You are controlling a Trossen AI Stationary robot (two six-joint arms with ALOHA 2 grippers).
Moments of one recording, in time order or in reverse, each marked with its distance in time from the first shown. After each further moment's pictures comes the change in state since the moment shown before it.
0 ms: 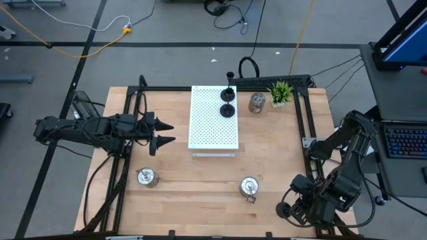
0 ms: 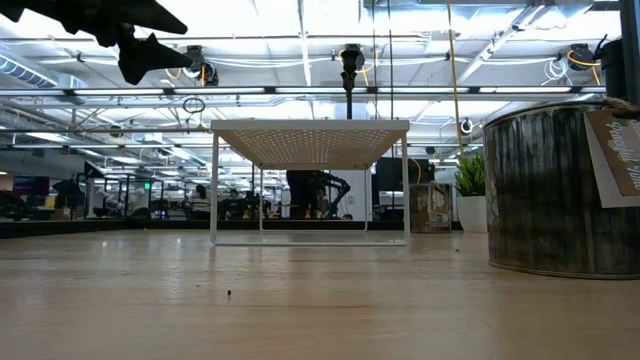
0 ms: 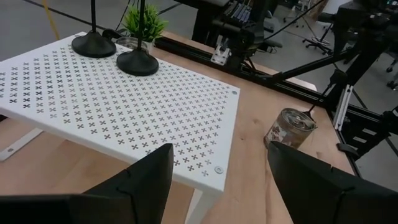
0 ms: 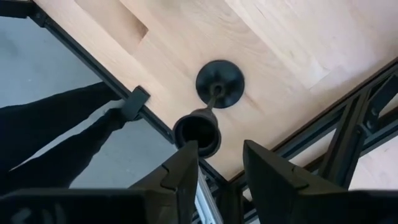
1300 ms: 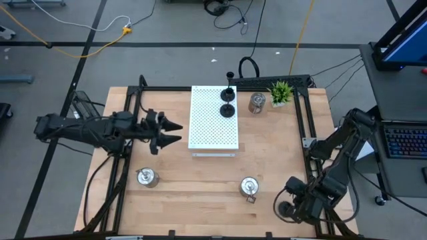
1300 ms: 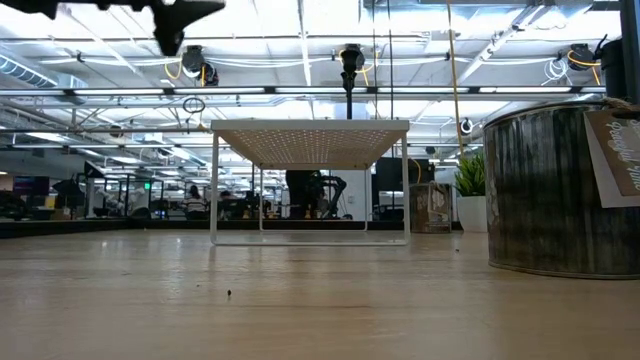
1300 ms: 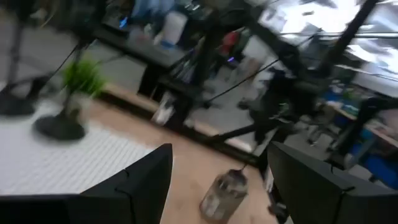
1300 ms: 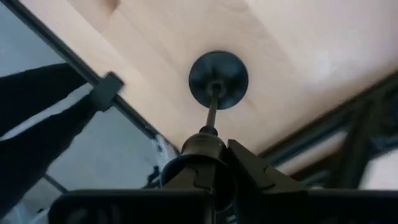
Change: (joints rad) left arm -0.007 0.143 0.001 0.457 0.132 -0.087; right arm -0.044 -0.052 -0.213 0.161 -0.107 -0.095
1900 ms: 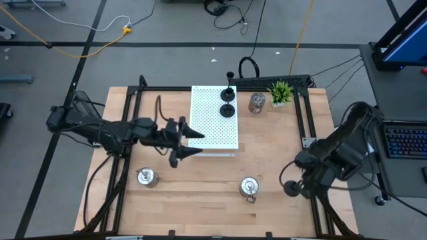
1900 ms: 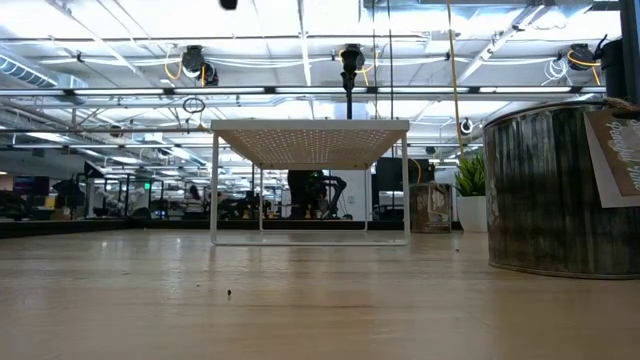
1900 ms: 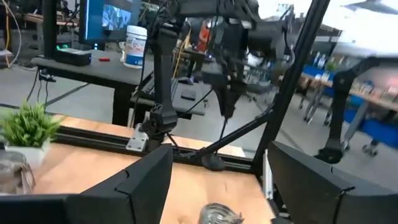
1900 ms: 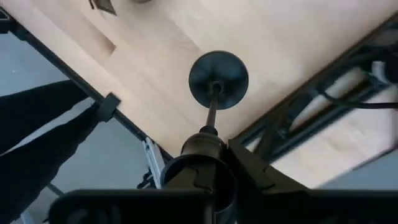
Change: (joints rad) left arm -0.125 0.396 0.286 0.124 -0.049 0.202; right arm -0.155 -0.137 0.240 -0.383 0.006 -0.114
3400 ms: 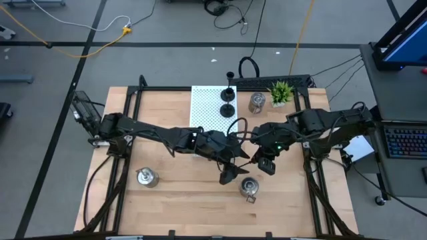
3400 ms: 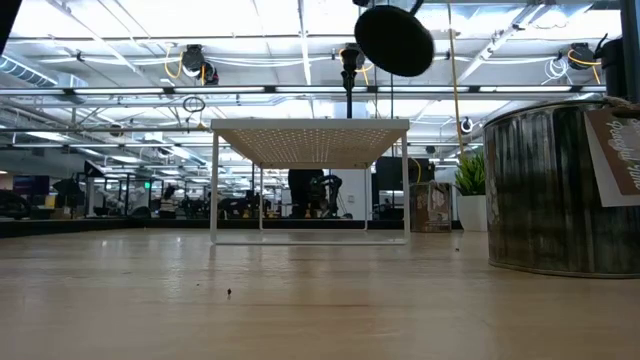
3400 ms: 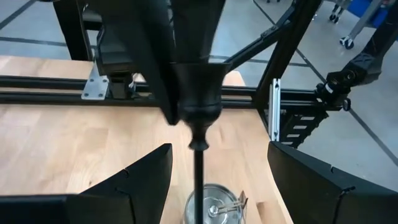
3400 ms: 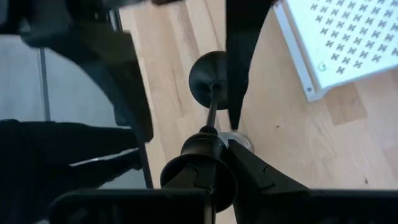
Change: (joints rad) left arm -0.005 0.708 0.822 -0.532 0.131 0.060; right arm -0.577 0.145 0.169 0.422 -0.032 -0.993
